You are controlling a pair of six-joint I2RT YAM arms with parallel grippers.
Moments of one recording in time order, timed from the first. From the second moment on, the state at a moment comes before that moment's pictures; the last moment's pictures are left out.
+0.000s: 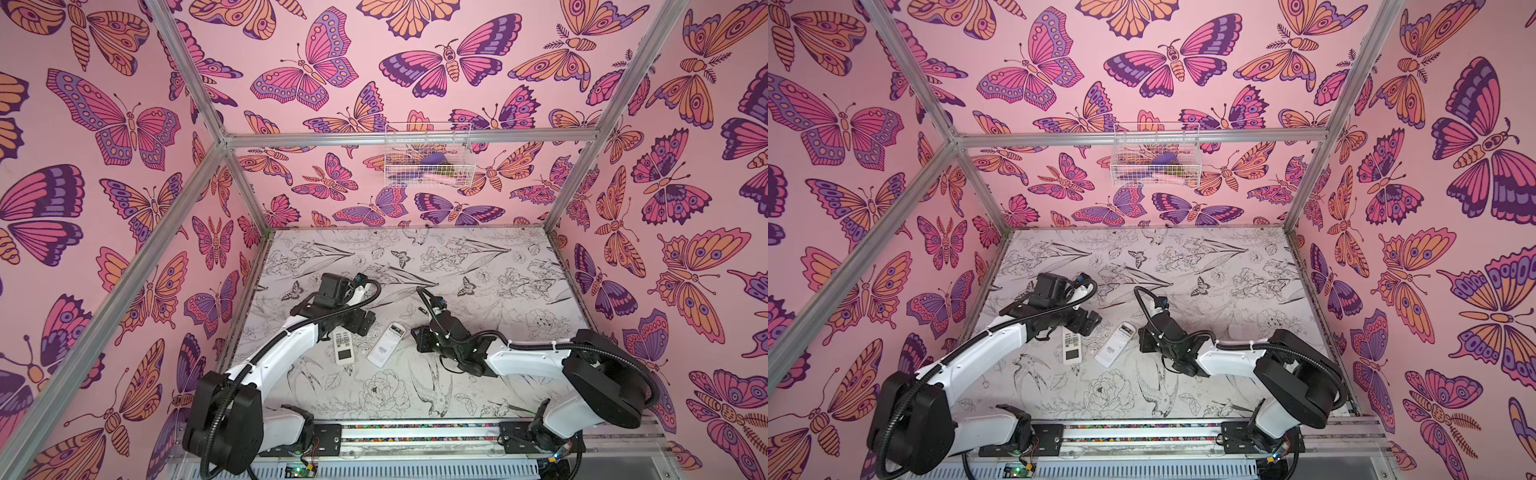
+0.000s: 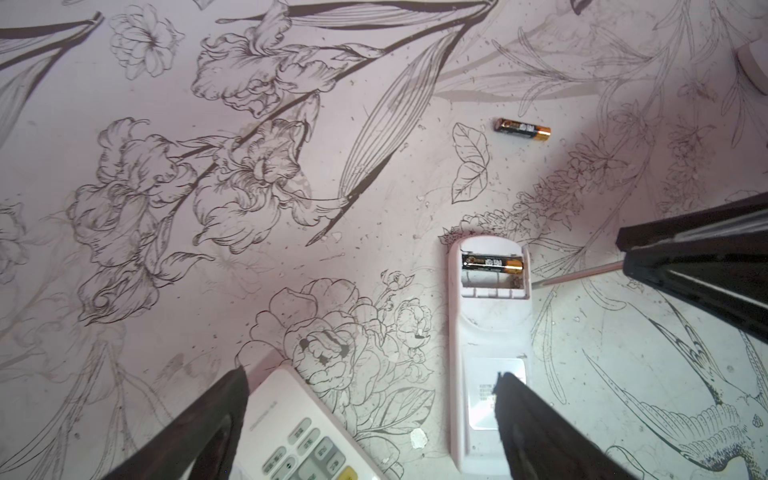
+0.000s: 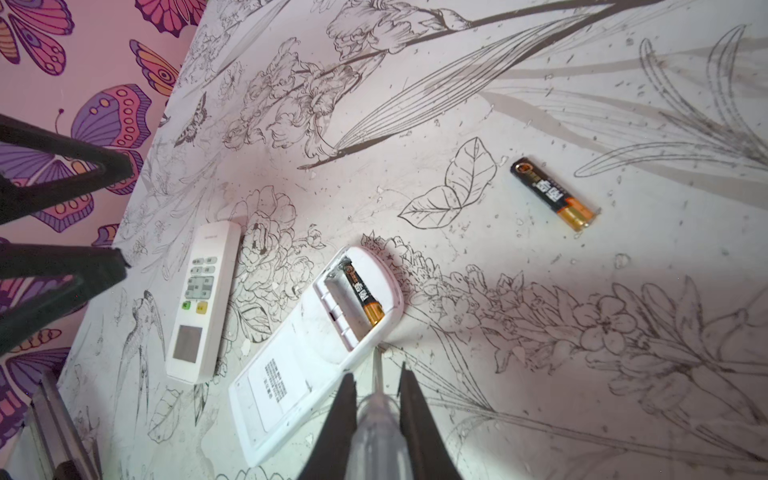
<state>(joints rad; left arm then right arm) -0.32 1.27 0.83 -0.47 0.20 0.14 0.93 1.56 0.66 0.26 0.14 0.79</state>
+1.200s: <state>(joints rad) -0.15 1.21 0.85 -0.64 0.47 0.76 0.88 1.86 1.00 0.25 -0.25 0.68</state>
